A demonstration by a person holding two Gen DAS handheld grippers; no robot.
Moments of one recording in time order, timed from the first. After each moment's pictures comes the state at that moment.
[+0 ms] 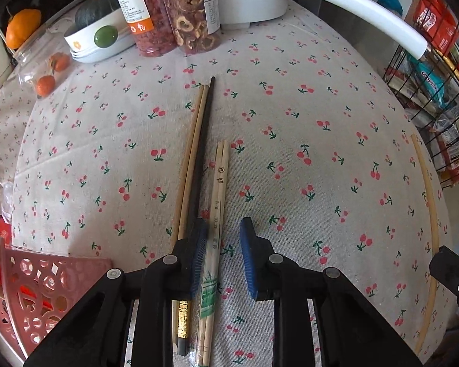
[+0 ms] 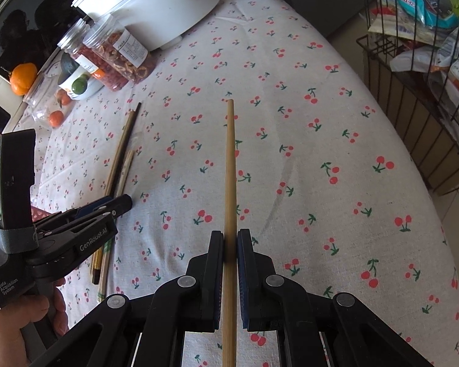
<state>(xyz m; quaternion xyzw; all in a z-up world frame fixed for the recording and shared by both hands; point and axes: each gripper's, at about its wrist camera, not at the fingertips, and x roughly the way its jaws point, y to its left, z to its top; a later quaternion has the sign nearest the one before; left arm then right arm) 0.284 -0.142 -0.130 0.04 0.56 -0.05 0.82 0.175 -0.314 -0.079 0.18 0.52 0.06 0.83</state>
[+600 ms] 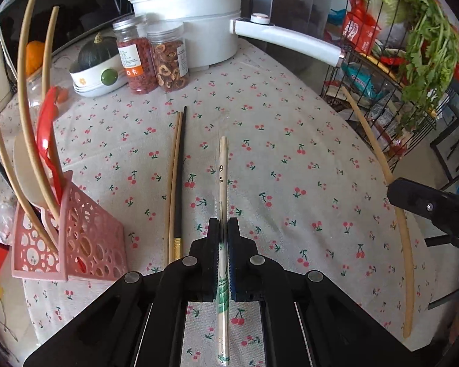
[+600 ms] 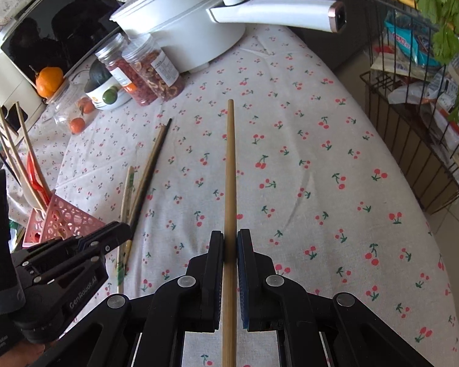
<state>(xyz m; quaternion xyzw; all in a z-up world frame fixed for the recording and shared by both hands) 0.182 -0.130 -0.072 0.04 0.47 -0.15 0.87 0.135 -0.284 -0.035 0.15 0.47 0.06 0.87</state>
